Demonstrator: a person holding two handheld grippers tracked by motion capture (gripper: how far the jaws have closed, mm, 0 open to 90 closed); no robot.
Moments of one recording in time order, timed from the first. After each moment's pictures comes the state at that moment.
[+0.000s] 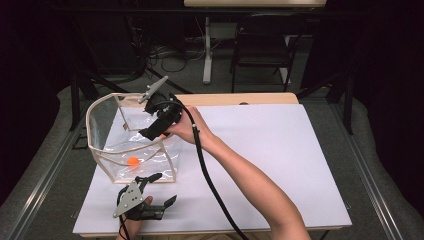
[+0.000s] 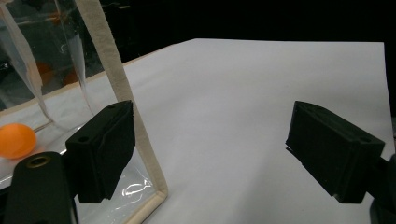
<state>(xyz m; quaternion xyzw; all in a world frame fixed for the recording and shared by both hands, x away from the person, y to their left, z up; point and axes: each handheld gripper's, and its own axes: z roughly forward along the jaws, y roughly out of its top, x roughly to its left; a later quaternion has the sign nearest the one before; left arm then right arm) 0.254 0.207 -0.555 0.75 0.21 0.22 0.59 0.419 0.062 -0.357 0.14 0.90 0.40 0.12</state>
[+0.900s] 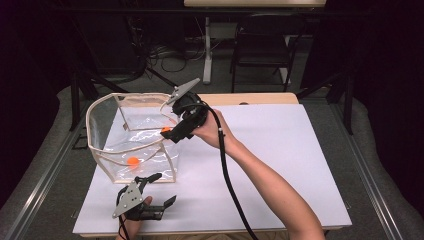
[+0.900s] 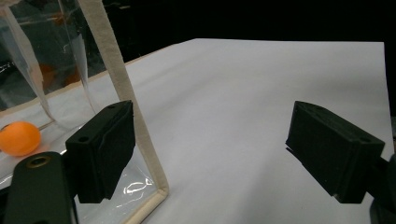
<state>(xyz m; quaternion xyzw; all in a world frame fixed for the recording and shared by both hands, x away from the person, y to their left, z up) 0.253 0.210 -0.555 0.75 0.21 0.23 0.59 0.412 0.002 -0.361 0.15 0.89 0.42 0.11</state>
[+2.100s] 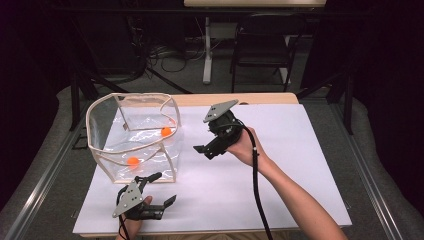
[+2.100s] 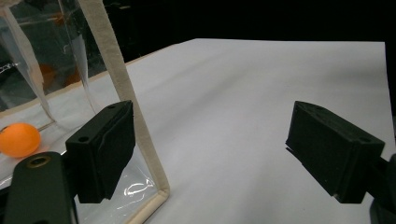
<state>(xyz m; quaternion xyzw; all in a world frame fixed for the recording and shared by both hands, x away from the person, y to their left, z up) 0.255 0.209 -0.554 0.75 0.20 0.23 0.58 0.383 -0.078 -0.394 0.18 0.88 0.41 0.14</state>
